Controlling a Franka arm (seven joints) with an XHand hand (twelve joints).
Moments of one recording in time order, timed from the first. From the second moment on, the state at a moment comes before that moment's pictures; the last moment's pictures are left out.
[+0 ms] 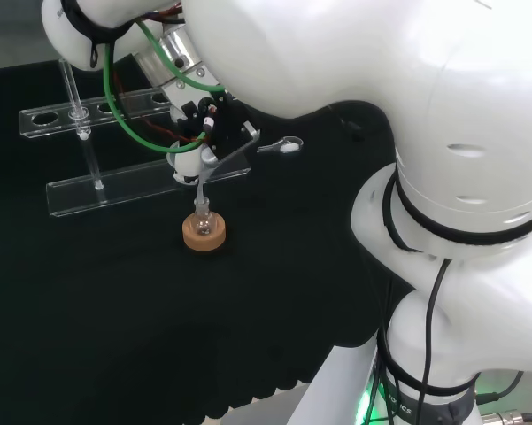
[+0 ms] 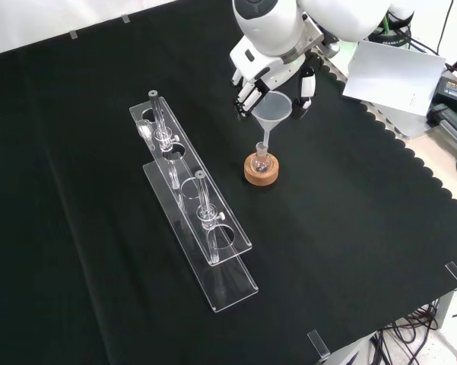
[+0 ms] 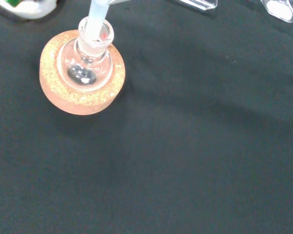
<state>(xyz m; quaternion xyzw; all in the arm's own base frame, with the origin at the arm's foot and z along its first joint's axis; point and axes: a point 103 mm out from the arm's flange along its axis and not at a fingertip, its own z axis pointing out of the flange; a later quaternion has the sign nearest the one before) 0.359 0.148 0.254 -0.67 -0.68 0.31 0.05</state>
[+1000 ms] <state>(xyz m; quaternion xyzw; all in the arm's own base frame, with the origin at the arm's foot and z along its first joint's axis) 0.365 0.144 0.230 -0.67 -0.68 0.31 0.05</state>
